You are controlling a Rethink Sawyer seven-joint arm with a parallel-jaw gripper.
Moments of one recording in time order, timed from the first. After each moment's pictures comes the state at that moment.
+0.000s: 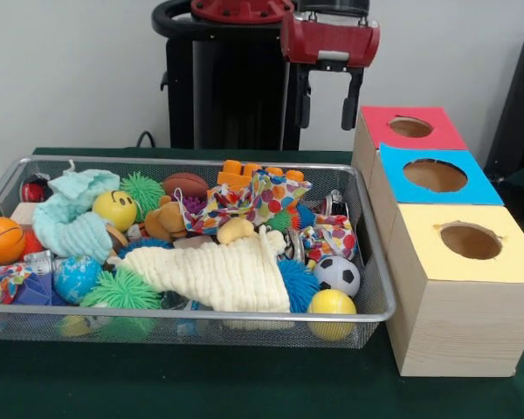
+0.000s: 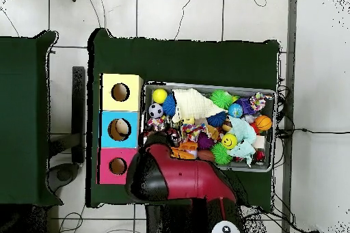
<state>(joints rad) -0.20 -0.95 0.04 2.02 -0.19 0.11 1.57</state>
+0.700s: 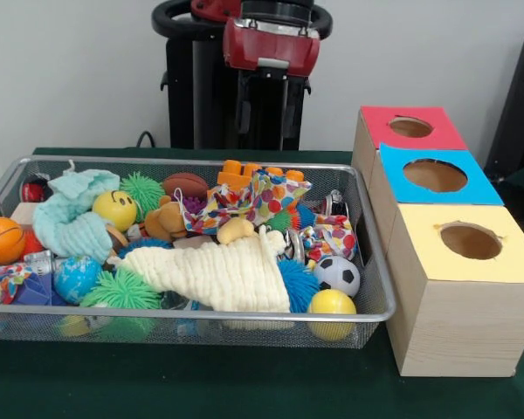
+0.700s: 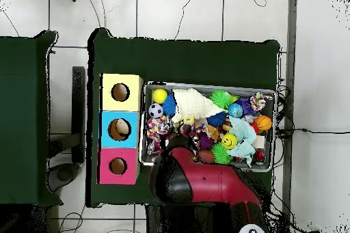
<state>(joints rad) -0.31 -0.94 0.04 2.03 -0.30 0.07 1.57</state>
